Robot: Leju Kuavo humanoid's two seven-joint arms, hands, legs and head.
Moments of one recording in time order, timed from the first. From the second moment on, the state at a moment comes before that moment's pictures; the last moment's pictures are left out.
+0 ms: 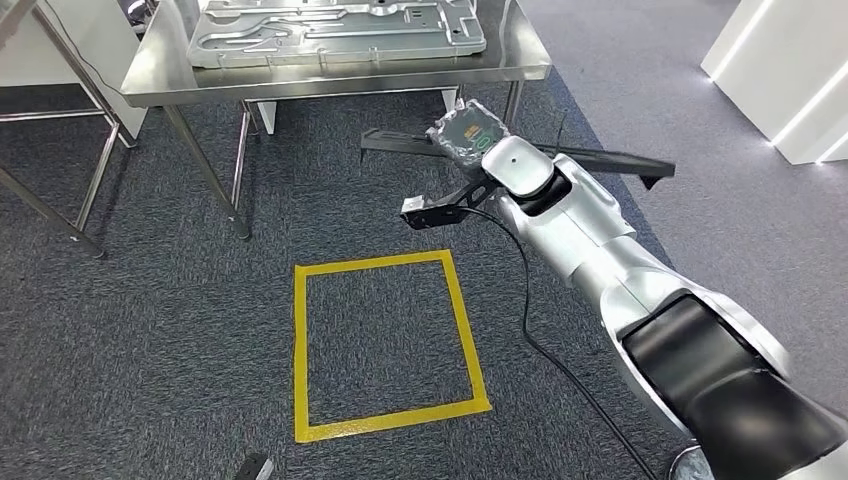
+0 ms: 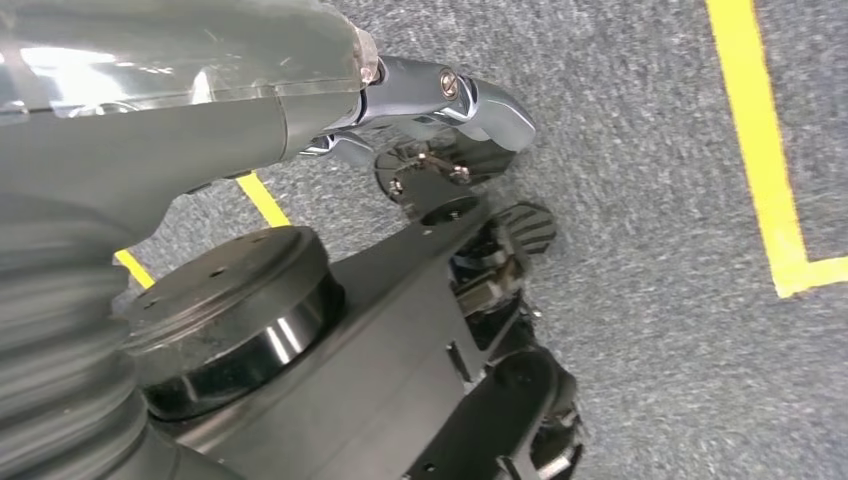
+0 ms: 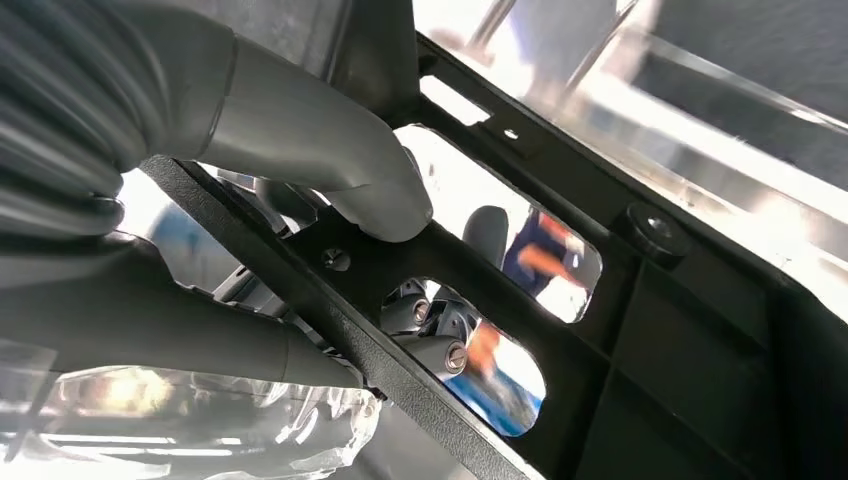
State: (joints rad) left arm -0.18 -0.14 0.86 -0.20 -1.00 -0.41 -0.21; right arm -1.17 -0.03 0.81 -0.70 1.38 -0.03 -0.19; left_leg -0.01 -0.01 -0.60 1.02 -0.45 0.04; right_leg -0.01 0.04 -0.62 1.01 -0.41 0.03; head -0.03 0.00
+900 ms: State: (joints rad) left arm -0.16 -0.13 0.86 -0.20 -1.01 -0.42 -0.22; right arm -1.20 -0.02 1.21 -0.67 1.54 -0.11 -0.16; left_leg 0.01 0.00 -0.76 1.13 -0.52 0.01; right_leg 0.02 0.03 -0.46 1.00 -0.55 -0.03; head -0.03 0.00
